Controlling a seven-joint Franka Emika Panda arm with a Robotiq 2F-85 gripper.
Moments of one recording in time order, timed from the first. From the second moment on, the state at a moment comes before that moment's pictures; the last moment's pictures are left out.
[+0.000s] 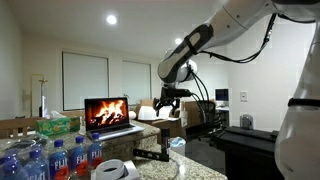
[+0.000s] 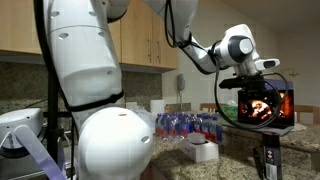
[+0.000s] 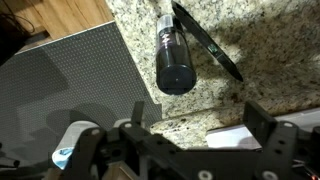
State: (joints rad) arm -0.12 -0.26 -0.09 -2.32 -0.13 2.42 0.30
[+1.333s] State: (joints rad) arm -0.12 -0.10 -0.09 -2.26 -0.06 2.43 0.34
